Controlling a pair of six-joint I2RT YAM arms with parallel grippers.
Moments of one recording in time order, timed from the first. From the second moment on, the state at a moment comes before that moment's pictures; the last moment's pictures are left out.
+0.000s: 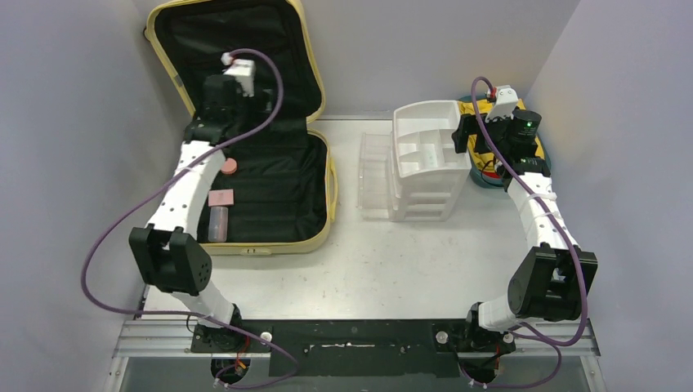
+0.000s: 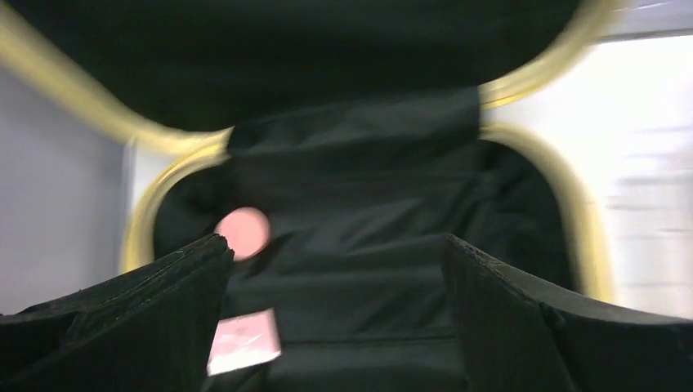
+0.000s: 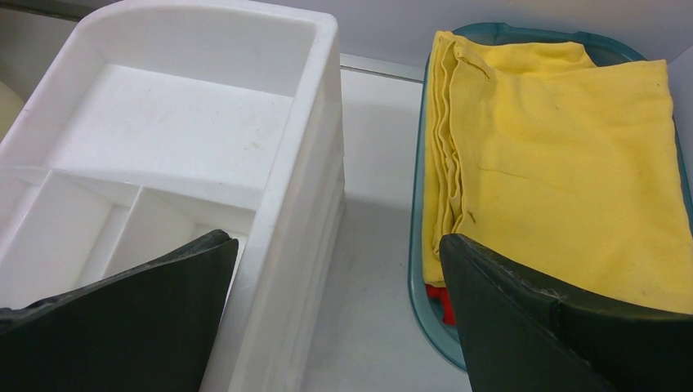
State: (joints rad) left arm -0.24 1.69 1.74 -0.51 -0.11 -0.02; right arm -0.12 1.45 1.24 -0.15 -0.33 -0.12
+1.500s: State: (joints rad) left arm 0.13 2.07 1.45 -0.19 -0.03 0.09; right arm -0.13 1.45 1.24 -0.16 -0.37 -0.12
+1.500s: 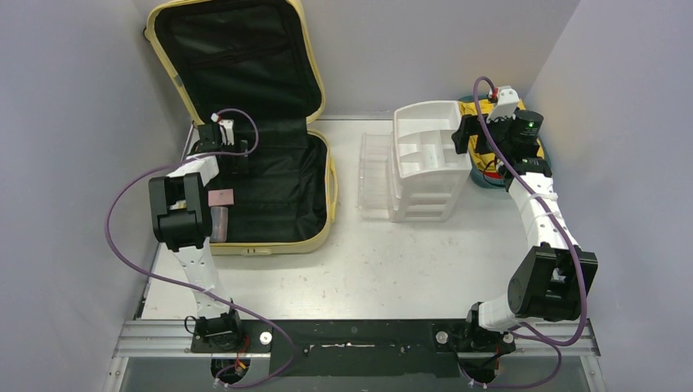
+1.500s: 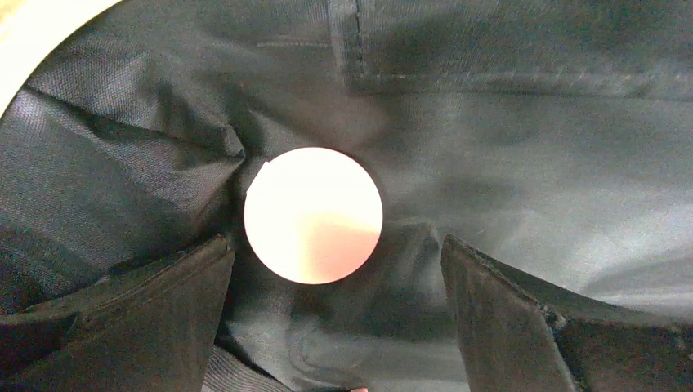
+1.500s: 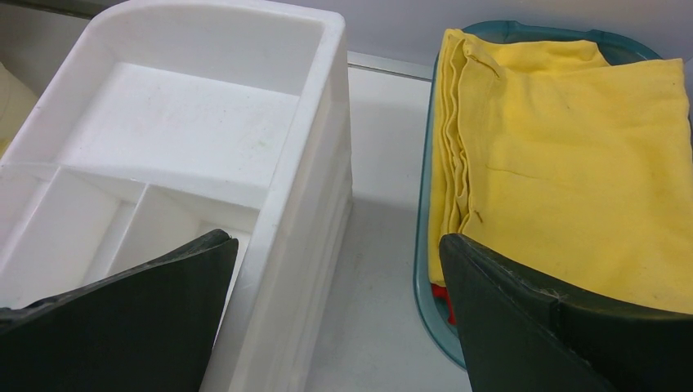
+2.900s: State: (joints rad) left arm -0.06 1.78 1.49 -0.23 0.22 0.03; right arm -0.14 1.46 1.24 -0.15 -0.40 -0.09
